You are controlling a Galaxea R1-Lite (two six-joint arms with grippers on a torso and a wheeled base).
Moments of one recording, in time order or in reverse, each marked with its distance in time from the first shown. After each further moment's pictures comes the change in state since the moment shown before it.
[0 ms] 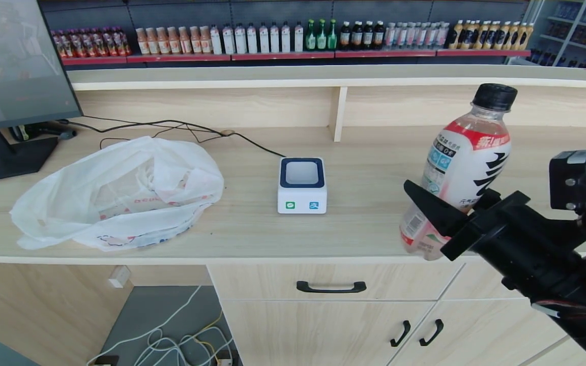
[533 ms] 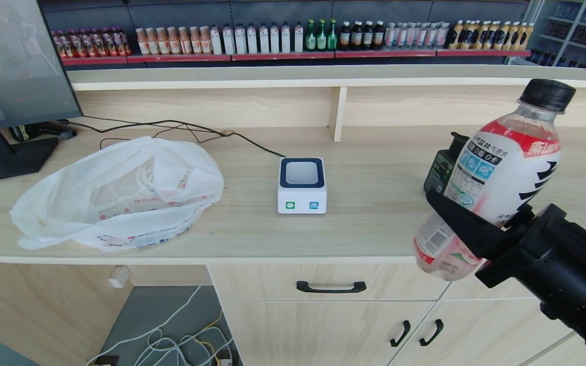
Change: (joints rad) left arm -0.001 0.000 0.000 0.000 0.000 0.000; right arm 0.059 -0.118 0.091 0.000 0.001 0.052
